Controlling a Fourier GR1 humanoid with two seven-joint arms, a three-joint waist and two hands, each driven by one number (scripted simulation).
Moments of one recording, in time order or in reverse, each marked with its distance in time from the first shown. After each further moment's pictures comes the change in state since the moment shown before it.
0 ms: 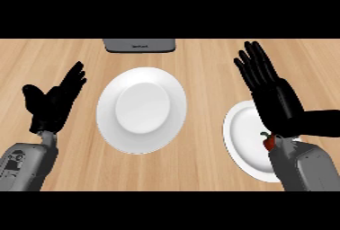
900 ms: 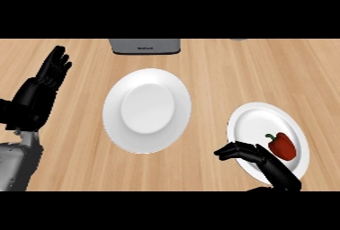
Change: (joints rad) left arm 0.001 0.038 0.054 -0.133 0.008 -0.032 -0.106; right arm 0.355 -0.250 0.289 0.123 0.434 0.165 -0.592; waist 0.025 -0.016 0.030
